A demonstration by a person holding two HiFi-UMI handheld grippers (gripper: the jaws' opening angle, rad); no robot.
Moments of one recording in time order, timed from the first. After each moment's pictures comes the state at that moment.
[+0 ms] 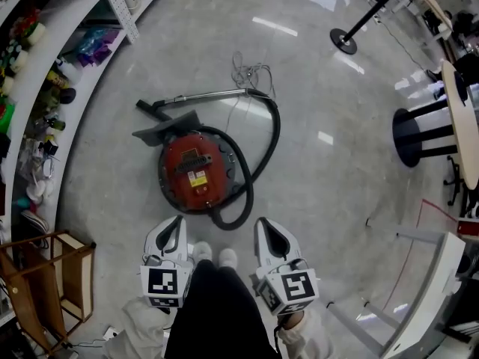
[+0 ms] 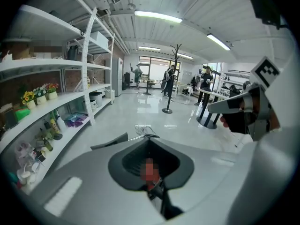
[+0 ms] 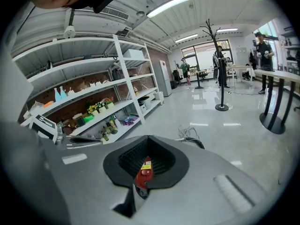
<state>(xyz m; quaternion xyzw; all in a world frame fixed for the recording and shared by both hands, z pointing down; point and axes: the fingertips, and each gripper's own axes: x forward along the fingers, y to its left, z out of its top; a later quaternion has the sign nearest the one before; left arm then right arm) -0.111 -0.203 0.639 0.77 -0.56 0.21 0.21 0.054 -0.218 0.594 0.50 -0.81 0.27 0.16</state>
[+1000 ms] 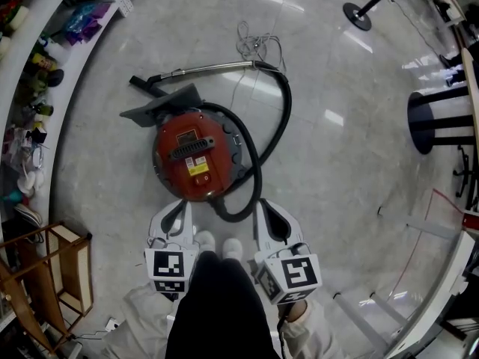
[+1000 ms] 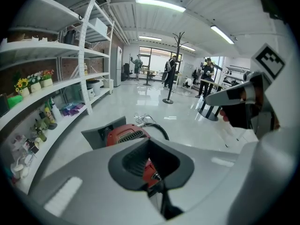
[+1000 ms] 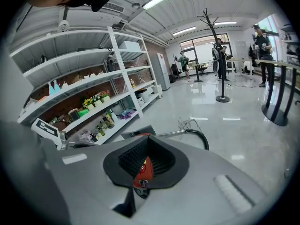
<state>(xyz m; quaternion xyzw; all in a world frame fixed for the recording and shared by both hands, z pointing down) -0.106 -0.218 0.735 0.76 -0.55 0.25 0.24 0.041 -0.241 0.674 0.49 -0.80 0.29 0.18</state>
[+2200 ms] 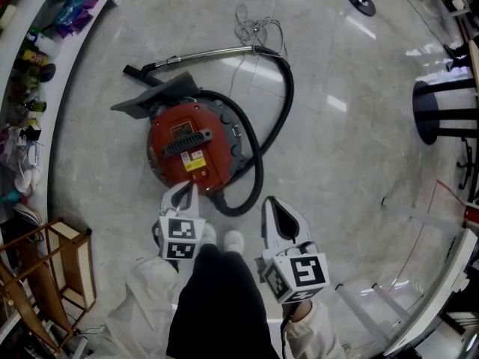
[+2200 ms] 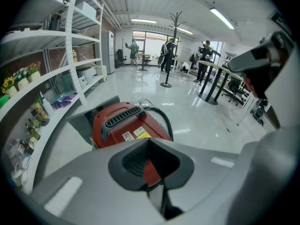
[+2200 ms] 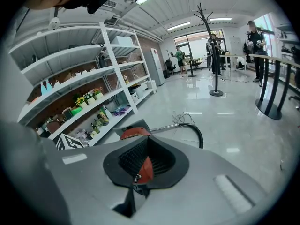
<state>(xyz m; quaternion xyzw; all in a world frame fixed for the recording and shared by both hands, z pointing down) -0.094 -0.235 0.837 0.75 -0.50 0.33 0.27 0.064 -0.241 0.698 0.51 -0.77 0.32 0.19</state>
